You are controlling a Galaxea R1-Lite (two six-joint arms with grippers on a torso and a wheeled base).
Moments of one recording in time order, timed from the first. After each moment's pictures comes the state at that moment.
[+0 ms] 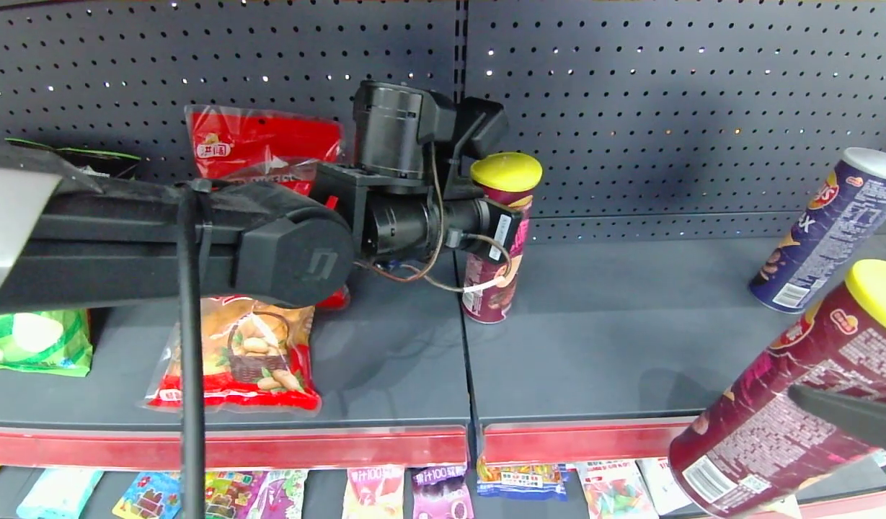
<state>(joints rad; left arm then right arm) -0.74 2.00 -1.54 -0.23 -0.05 0.08 0.33 0.88 -0.59 -0.05 0.44 -0.16</state>
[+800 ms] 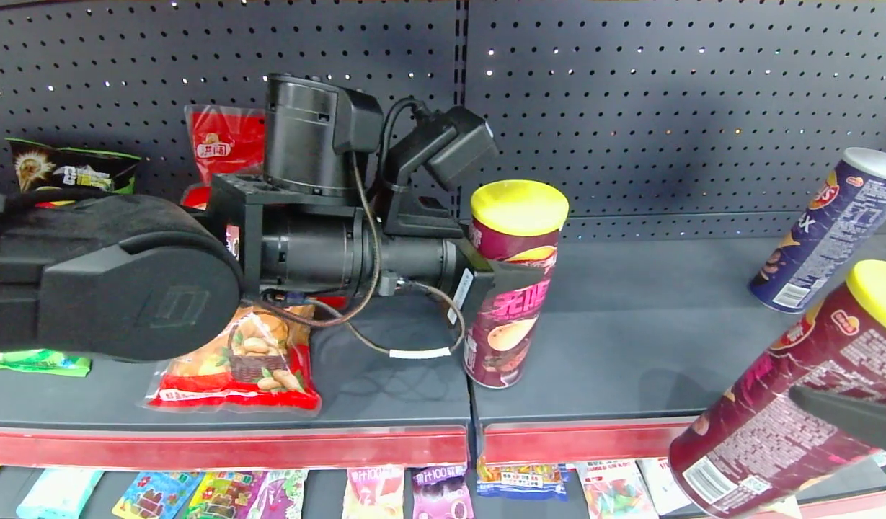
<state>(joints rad) -0.74 1.79 -1.27 -0.23 -0.45 0.21 0.33 0.88 -0.59 -0.05 0.44 -0.16</state>
